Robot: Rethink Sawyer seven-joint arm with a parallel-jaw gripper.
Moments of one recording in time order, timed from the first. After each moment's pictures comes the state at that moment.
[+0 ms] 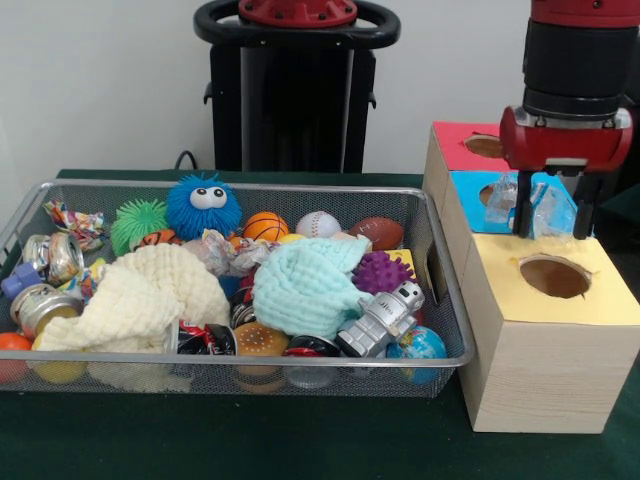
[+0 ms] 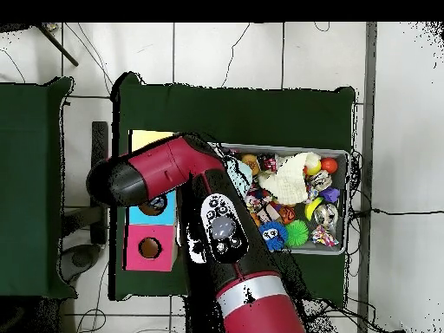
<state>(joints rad) -0.19 -0.69 0.41 1.51 -0.49 0.67 2.26</state>
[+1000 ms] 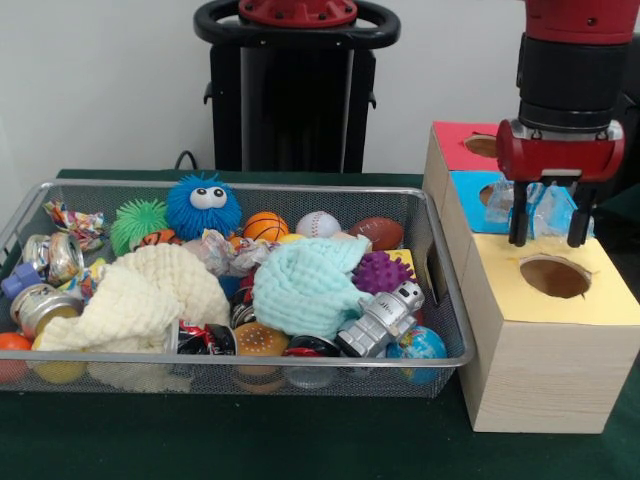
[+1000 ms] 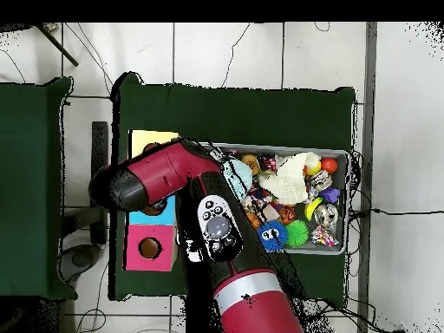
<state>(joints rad) -0.18 -0.68 0.41 1.53 -0.53 0.64 2.26</state>
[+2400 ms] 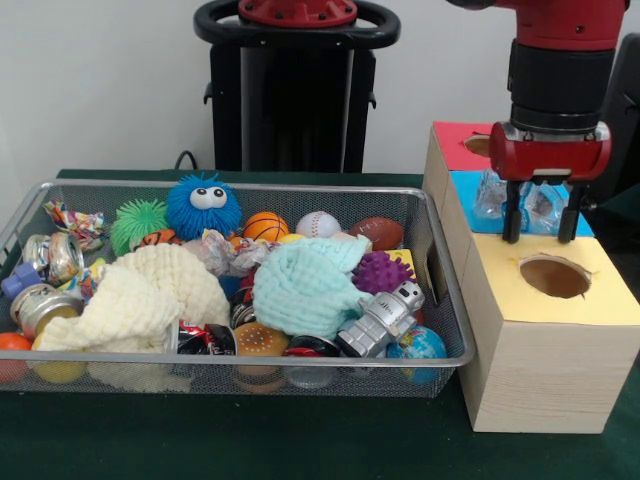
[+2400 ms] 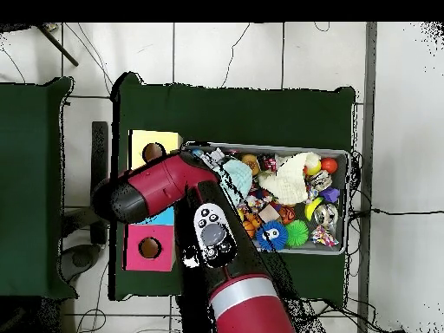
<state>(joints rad) -0.16 -0.68 0.38 1.59 -0.53 0.58 2.26</state>
